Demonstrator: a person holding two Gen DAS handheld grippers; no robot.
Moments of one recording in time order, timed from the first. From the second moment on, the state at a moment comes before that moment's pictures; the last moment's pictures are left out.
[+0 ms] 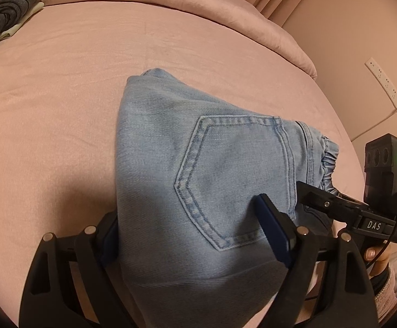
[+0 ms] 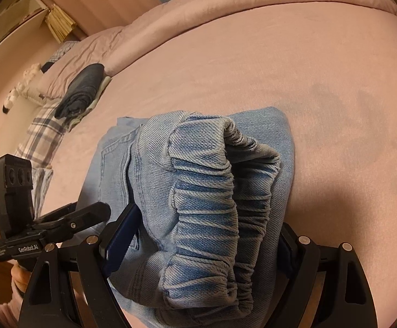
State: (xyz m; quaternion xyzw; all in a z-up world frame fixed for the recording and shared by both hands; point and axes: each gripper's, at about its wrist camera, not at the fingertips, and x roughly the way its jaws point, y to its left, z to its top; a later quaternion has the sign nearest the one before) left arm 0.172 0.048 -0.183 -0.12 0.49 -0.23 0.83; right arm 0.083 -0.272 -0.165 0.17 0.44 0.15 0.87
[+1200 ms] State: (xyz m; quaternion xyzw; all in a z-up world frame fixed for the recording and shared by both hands) left arm 0.173 0.041 -0.178 -0.08 0.50 -0.19 0.84; right arm 0.072 -0.246 -0.157 0.12 0.43 0.09 0.89
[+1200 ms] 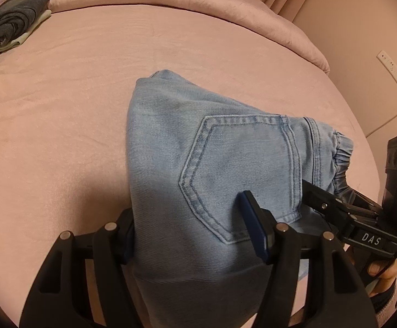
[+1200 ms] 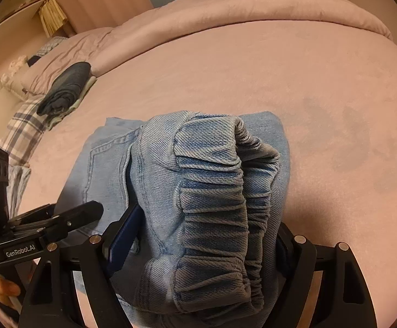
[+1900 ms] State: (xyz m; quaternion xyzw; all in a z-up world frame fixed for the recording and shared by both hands) left arm 0.176 0.023 -0.169 -0.05 0.50 -0.14 0.86; right arm 0.054 -0.223 -0.141 0.03 0.38 0.04 0.92
